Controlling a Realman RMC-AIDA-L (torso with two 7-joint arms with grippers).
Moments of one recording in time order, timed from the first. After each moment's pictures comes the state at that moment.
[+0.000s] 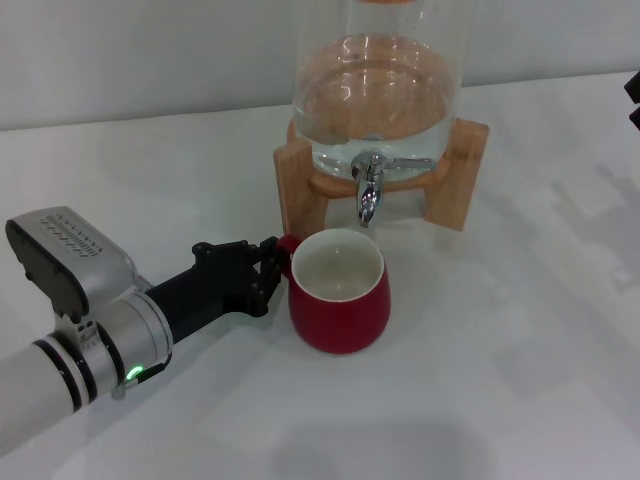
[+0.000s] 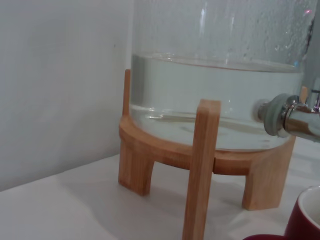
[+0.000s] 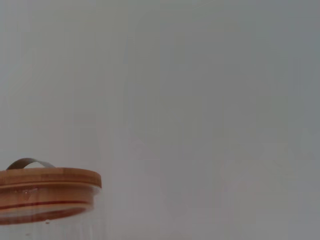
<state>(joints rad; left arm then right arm) -0.68 -2.08 -0.54 -0.21 2.83 0.91 -0.66 0.31 2.01 -1.08 -0.10 -0.47 -1.60 0.57</state>
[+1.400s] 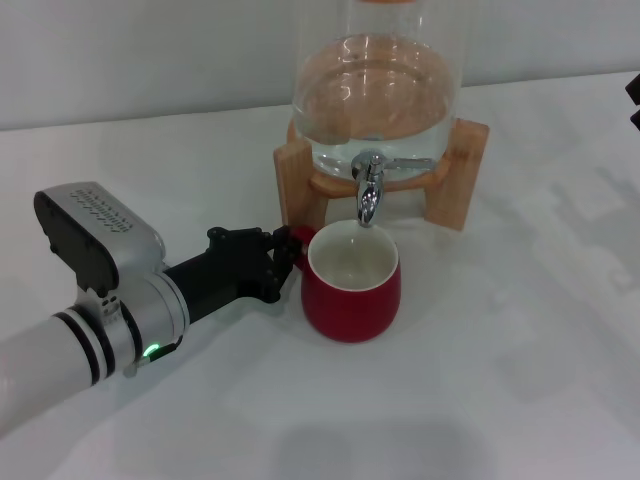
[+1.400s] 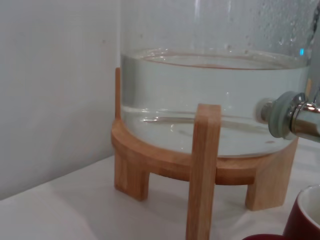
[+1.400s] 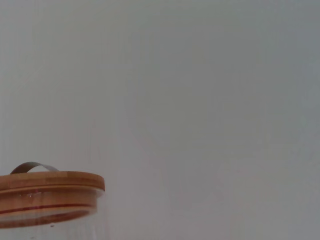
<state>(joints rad) -0.75 -2.08 -0.52 -0.22 2.83 0.84 -0.66 0.31 2.01 -1.08 -0.09 -0.47 -1.62 0.57</state>
